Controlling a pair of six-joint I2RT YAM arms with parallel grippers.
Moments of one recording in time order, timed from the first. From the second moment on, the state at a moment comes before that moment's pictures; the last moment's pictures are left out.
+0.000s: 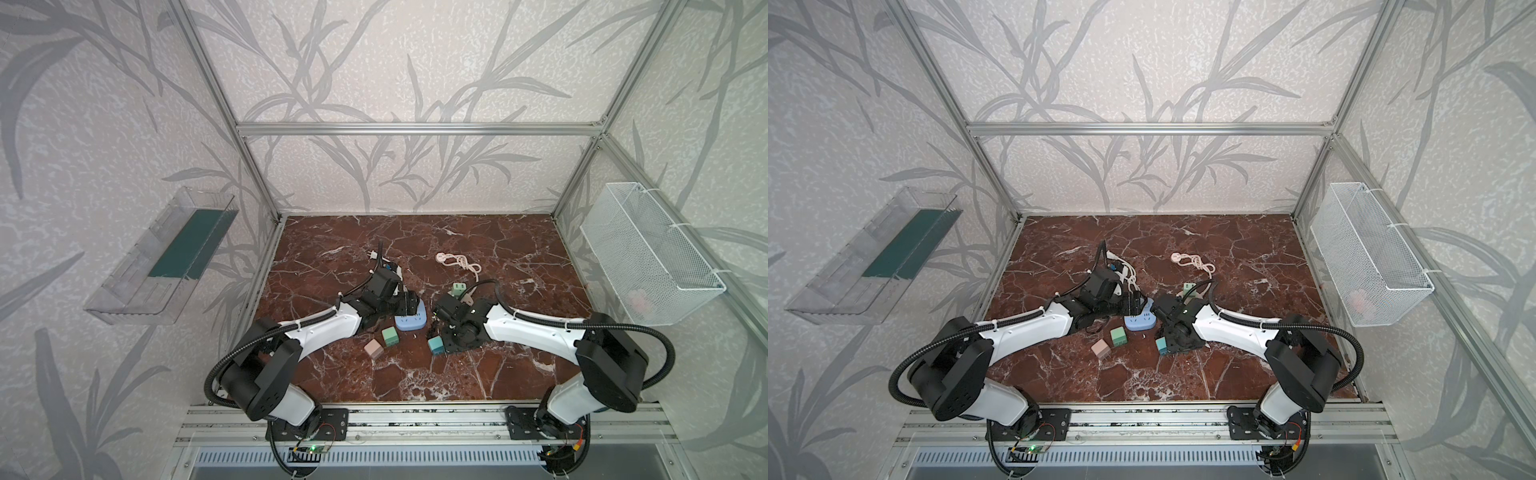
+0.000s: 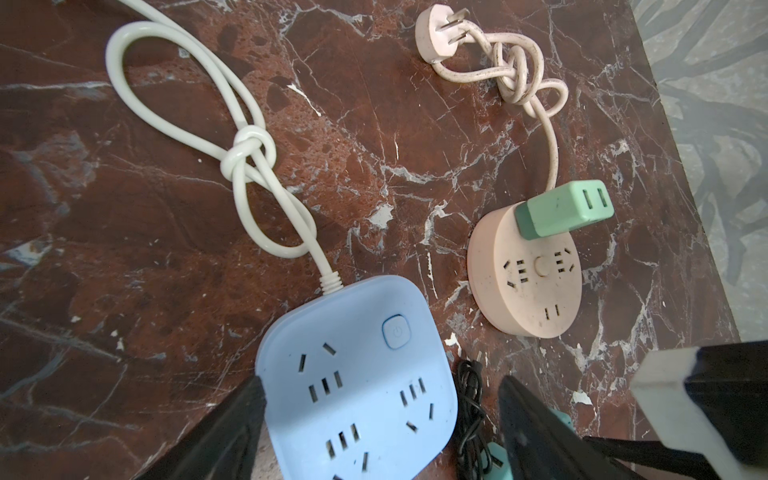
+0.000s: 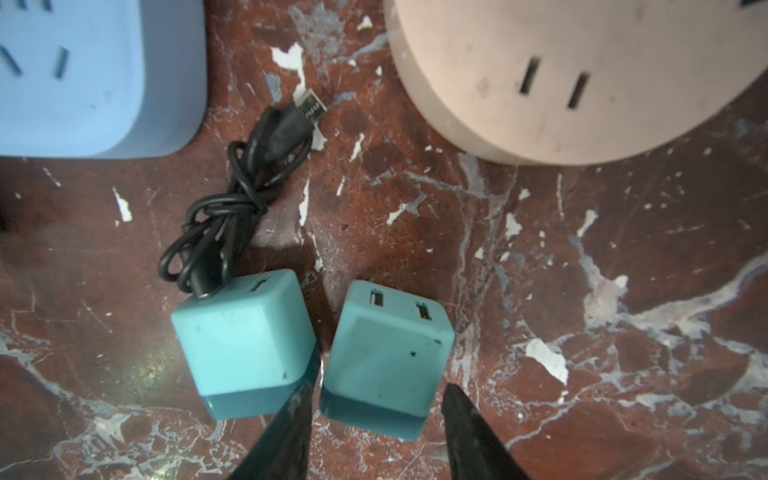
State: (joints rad) left arm -0.64 1.50 0.80 -0.06 0.06 -0.58; right arm 0.89 1.58 0.95 -0.76 0.08 0.71
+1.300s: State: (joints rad) left arm -0.65 1.31 0.79 -0.10 0.56 -0.67; right arm 0.87 1.08 0.63 -0.39 -0.08 0.39
